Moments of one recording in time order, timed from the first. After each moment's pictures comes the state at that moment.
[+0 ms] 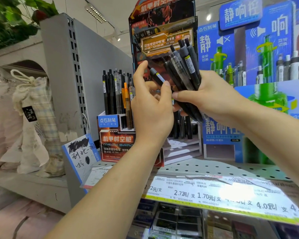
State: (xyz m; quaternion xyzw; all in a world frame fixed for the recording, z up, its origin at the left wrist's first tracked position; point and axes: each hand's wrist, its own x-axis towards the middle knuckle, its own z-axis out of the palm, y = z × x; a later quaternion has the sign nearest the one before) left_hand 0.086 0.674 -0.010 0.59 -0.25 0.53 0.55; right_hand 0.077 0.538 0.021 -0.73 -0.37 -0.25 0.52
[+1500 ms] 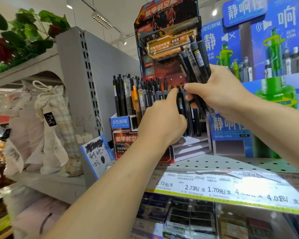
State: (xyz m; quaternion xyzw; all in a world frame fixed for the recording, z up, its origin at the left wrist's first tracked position) left_hand 0.077 0.691 -0.011 0.89 -0.15 0.39 0.16; right_hand 0.088 0.540 0.023 -0.71 -0.29 -0.33 0.55
